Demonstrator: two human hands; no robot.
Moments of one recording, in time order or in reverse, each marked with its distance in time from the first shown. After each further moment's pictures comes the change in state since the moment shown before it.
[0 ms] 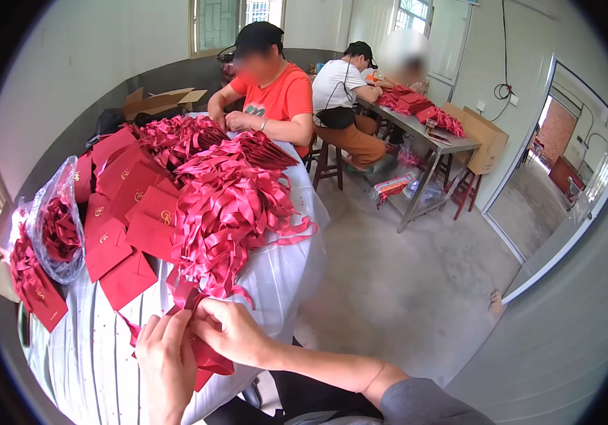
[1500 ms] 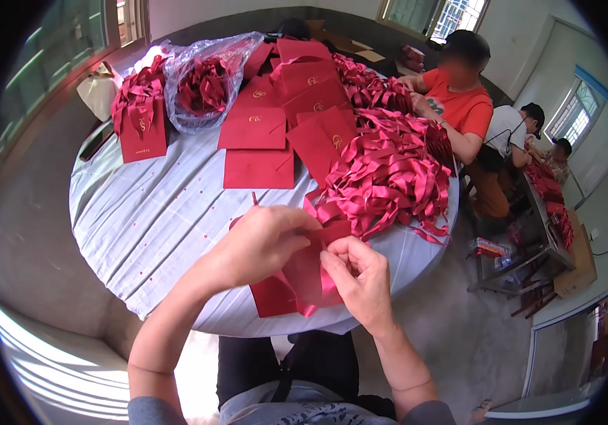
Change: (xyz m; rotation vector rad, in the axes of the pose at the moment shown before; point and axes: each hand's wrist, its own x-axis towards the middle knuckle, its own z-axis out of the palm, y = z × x) left_hand -0.006 -0.062 -0.022 -0.594 -0.171 -0.250; right_hand 0.007 -0.013 0.005 -0.160 -0.166 0.031
